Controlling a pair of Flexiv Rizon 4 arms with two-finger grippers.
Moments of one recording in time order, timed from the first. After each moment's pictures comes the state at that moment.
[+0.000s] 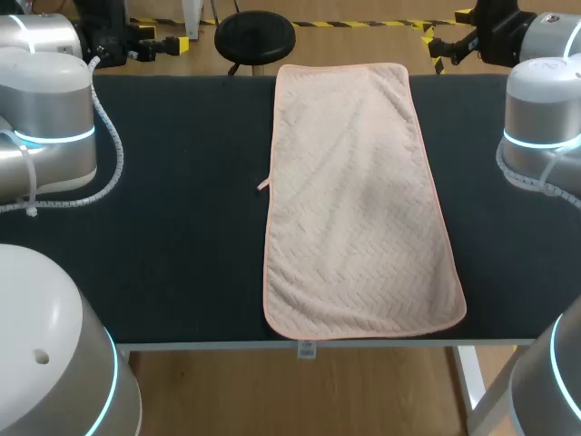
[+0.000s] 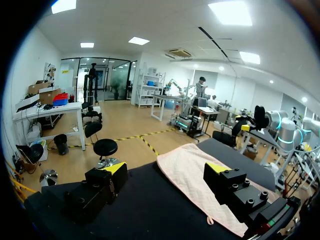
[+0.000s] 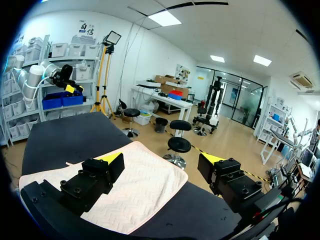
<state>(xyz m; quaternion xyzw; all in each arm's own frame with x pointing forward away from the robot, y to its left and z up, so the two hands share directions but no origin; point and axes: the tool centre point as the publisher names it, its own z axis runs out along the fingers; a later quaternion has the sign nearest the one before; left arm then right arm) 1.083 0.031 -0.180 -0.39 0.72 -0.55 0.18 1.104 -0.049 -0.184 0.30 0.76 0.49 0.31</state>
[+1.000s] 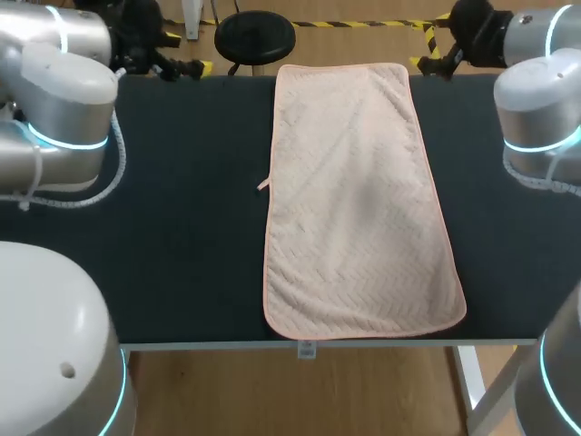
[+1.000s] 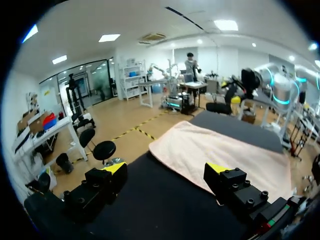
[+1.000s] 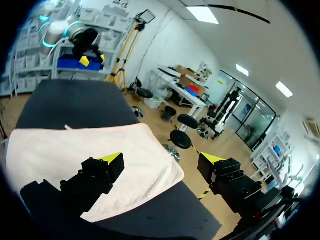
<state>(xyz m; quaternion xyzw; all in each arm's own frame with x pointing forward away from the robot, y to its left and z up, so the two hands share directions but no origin) 1.067 -0.014 -0.209 -0.27 0.82 -0.45 0.21 1.098 -0.028 -0.208 0.16 0.85 0.38 0.34</state>
